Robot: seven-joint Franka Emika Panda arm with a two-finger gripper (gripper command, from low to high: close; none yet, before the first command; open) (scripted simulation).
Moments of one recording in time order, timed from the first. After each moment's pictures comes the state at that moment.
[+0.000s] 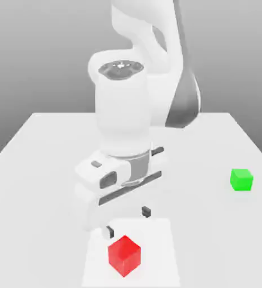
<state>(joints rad) 0.20 0.16 -0.21 -2.58 0.10 2.74 -0.06</state>
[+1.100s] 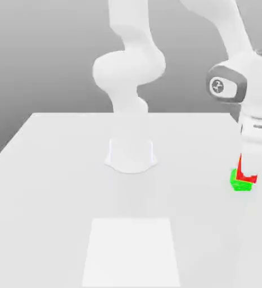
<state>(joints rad) 0.84 -0.12 0.23 -2.79 0.11 2.67 0.52</state>
